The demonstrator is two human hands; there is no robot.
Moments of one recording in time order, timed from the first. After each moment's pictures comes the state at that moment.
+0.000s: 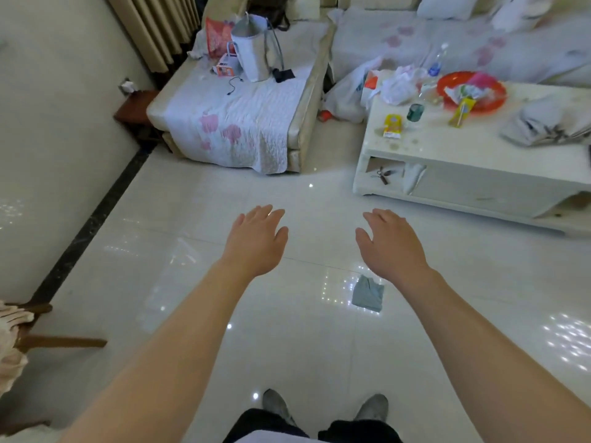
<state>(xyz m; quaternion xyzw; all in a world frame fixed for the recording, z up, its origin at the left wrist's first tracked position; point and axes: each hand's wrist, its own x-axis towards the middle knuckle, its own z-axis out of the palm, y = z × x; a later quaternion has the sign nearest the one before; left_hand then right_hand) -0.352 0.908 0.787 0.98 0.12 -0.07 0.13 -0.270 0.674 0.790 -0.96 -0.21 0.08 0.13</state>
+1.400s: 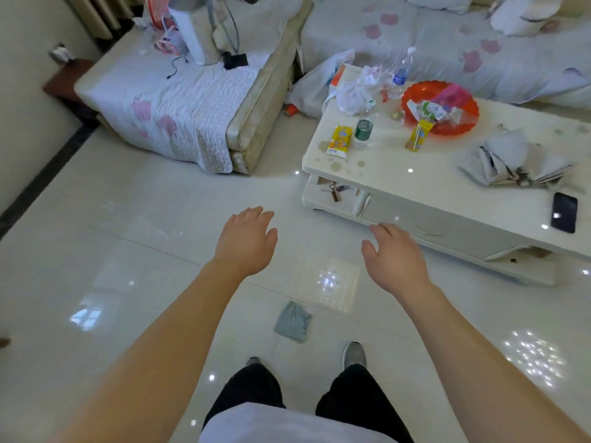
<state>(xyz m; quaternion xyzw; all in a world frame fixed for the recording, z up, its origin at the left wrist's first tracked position) -0.018 0.690 0.721 0.97 0.17 -0.10 0.15 0.074 0.433 0.728 -0.96 -0.19 0.13 0.12</state>
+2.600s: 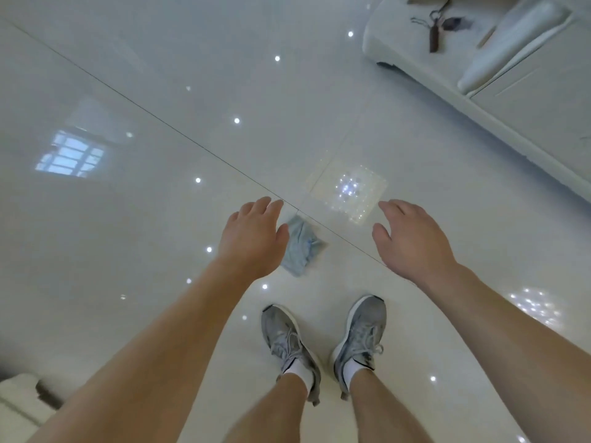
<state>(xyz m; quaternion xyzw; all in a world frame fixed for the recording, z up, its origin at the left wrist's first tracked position) -0.061 0.641 0.247 0.90 0.30 -0.23 0.20 0.110 0.448 0.251 -0.89 -0.35 0.29 0.02</state>
